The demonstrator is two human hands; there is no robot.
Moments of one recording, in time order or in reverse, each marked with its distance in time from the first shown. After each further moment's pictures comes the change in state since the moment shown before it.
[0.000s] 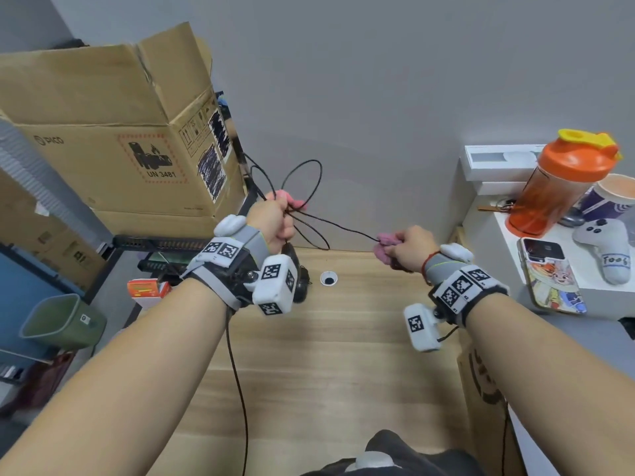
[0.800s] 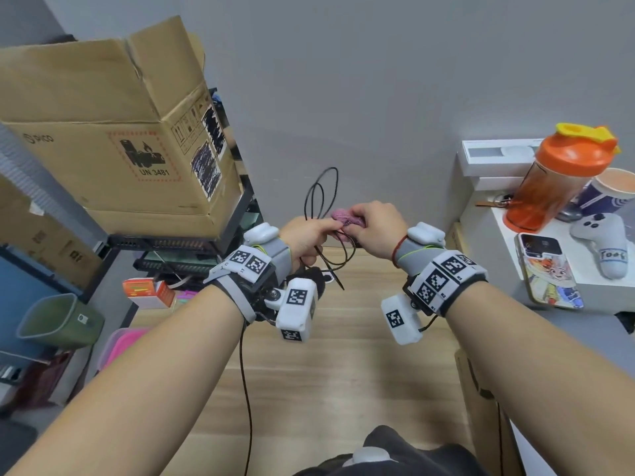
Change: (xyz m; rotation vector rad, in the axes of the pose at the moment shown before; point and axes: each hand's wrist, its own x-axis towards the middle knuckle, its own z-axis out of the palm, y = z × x) left_hand -0.019 -0.028 0.027 0.500 -0.204 -0.133; right_hand 0.005 -0.048 0.007 -0.108 0.136 -0.453
